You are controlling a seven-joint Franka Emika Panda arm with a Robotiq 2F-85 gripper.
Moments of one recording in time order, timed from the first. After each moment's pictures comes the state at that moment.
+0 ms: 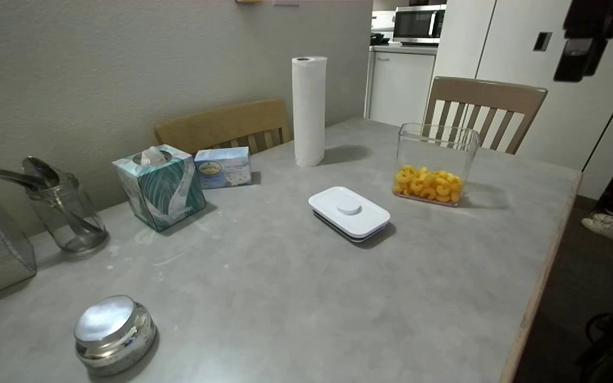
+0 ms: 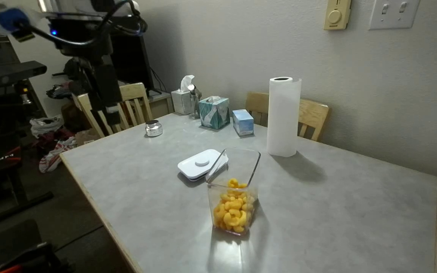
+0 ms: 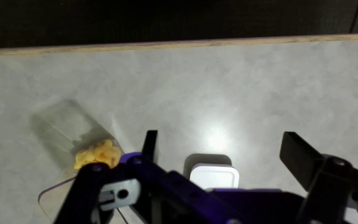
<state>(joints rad) -0.02 -0.45 -0.04 -2.52 0.05 2.04 -0.05</state>
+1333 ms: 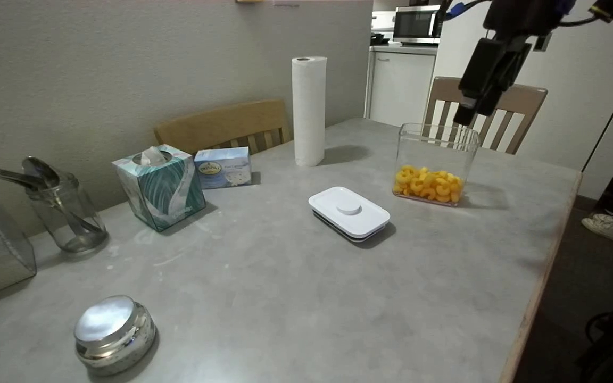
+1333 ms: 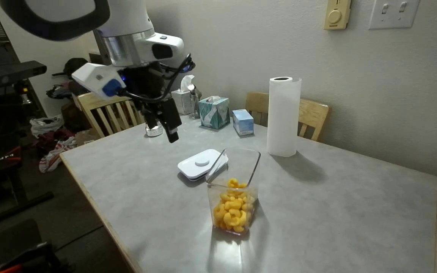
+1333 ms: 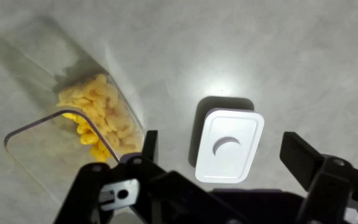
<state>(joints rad) -0.02 -0.18 -0.07 -2.50 0.10 2.48 -0.17</state>
